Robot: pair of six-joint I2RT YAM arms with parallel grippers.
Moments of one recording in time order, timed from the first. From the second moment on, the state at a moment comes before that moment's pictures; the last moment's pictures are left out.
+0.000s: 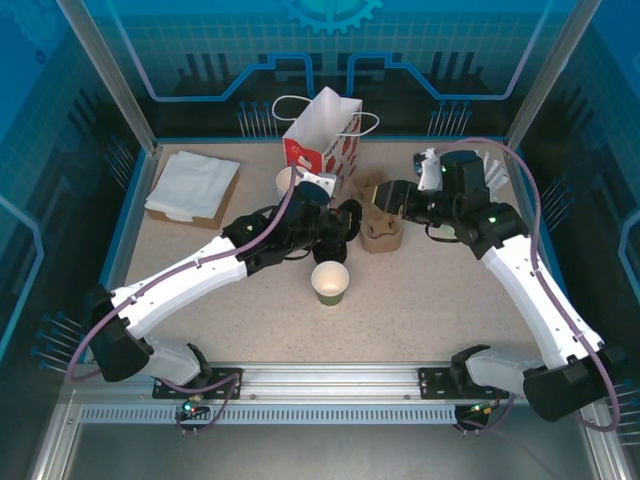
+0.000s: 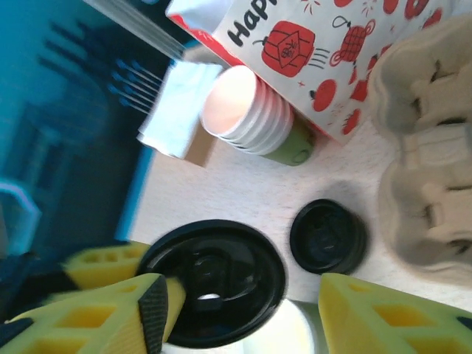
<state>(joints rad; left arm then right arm) -0.86 1.42 1.34 -0.51 -0.20 -0.54 0.33 1.17 1.25 -0.64 -0.46 0.72</state>
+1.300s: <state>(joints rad) -0.91 1.42 1.28 -0.38 -0.32 -0.43 0.40 1.27 1.10 -0.24 -0.55 1.87</state>
